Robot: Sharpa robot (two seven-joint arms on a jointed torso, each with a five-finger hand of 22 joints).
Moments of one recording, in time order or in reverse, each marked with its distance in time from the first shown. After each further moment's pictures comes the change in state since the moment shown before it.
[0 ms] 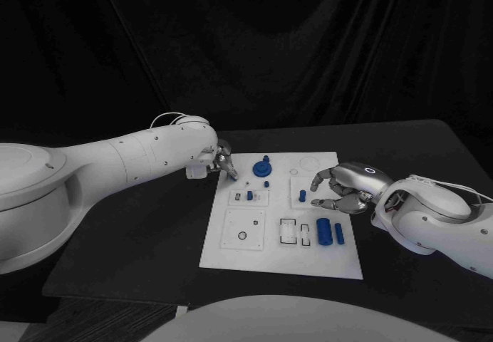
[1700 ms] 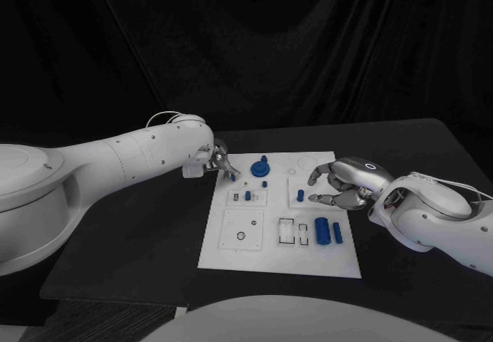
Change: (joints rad) left arm 0.003 0.010 0.000 -0.032 0.001 0.029 0.000; left_hand -0.070 0.027 -0.273 0.144 -0.262 -0.041 -0.003 0.021 0.007 0.000 0.021 0.000 0.000 0.005 0.019 0.000 0.000 0.000 0.002 0.030 0.000 0.000; right arm 0.008 -0.006 0.000 0.010 0.000 -0.056 0.031; right_hand -0.013 -0.013 0.000 0.000 -0.031 0.000 0.000 -0.006 0.006 0.000 0.000 0.000 0.000 0.000 0.000 0.001 0.000 0.000 0.015 -0.003 0.044 0.000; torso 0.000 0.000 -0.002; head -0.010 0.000
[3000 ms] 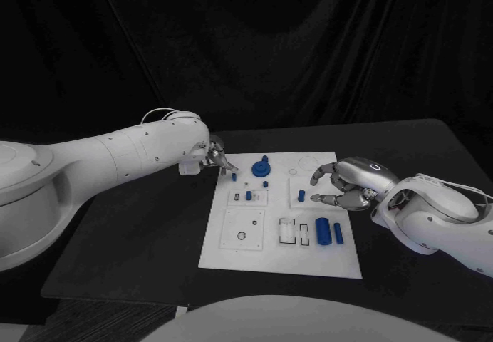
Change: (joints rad) left arm 0.015 -0.036 0.000 0.029 0.006 -0.026 -0.007; left_hand -0.019 -0.004 0.000 0.000 -0.035 0.000 0.000 0.001 0.002 0.000 0.000 0.000 0.000 0.000 0.000 0.000 0.000 0.000 0.000 0.000 0.001 0.000; right arm 0.000 -0.019 0.000 0.018 0.000 -0.021 0.009; right_hand 0.000 0.000 0.000 0.000 -0.002 0.000 0.000 0.000 0.004 0.000 0.000 0.000 0.000 0.000 0.000 0.000 0.000 0.000 0.005 0.005 0.001 0.000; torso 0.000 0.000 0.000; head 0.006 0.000
